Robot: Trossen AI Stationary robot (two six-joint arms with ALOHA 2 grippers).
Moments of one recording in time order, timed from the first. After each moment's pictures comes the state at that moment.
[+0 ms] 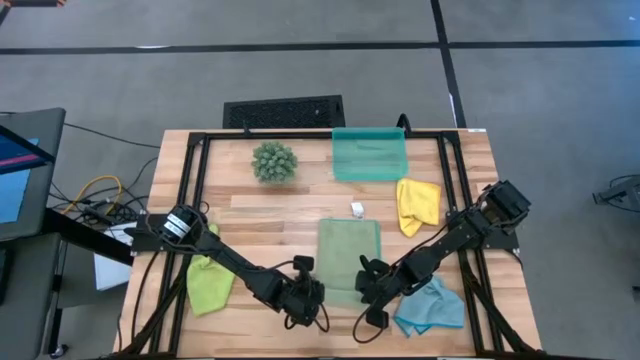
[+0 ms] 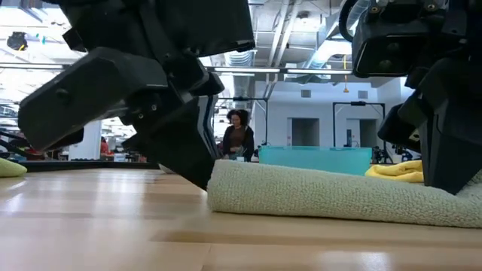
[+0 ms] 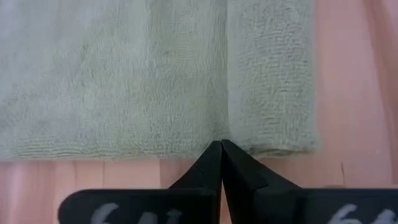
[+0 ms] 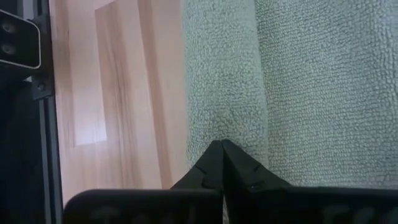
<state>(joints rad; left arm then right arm) -0.54 2.08 1.34 -0.39 -0.48 -0.30 0.59 1.78 0.92 -0.16 0.02 0.76</state>
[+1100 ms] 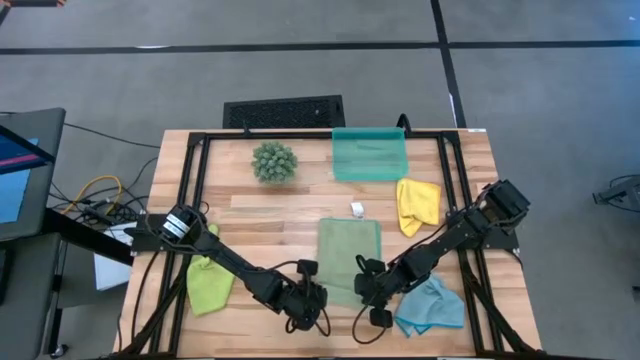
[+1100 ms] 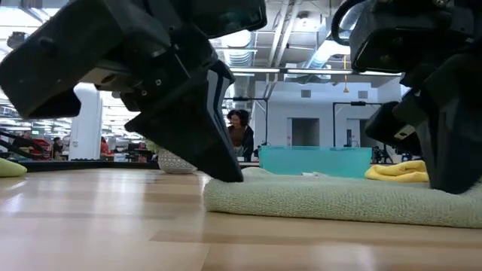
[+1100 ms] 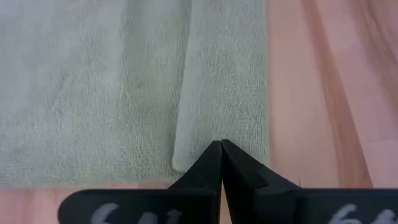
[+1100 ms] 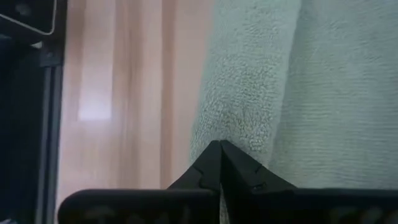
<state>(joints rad) -0.55 2.08 1.37 -0.36 -0.42 -0.27 0.56 1.77 0.92 -0.17 -0.07 0.60</state>
